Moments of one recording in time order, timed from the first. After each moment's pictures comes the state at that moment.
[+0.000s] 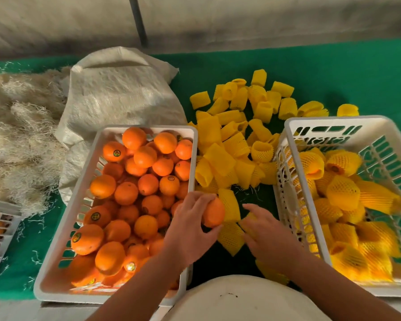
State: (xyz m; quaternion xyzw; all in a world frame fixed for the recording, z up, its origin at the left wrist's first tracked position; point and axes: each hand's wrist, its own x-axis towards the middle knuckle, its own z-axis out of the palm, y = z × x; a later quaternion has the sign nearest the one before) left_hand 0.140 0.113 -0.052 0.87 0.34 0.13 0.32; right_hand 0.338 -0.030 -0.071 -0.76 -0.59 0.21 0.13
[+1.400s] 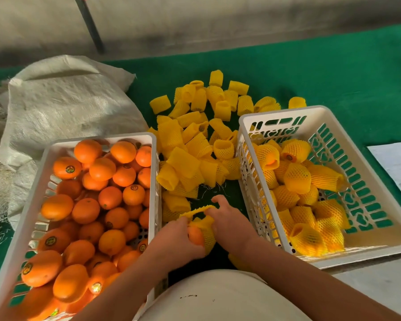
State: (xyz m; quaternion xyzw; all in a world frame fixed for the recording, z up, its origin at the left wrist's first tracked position) left_hand 0.185 0.097 -0.038 0.79 0.40 -0.23 0.40; right_hand 0.340 -0.013 -0.078 -0.82 -0.52 0.21 0.11
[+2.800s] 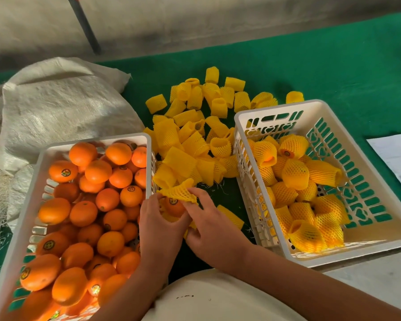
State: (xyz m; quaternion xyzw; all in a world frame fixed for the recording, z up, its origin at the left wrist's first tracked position) left_hand 0.188 0.087 -0.028 0.73 0.50 0.26 0.39; right_hand 0.303 -0.013 -0.007 -0.74 -0.56 0.22 0.31
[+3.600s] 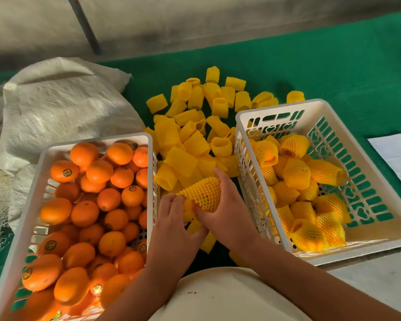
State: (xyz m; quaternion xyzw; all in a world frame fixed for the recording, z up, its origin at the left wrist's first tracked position) left_hand 0.190 0.070 -0.012 0.86 0.39 0.17 0.28; right_hand 0.324 -0.004 -0.015 -0.79 -0.35 0.24 0.43
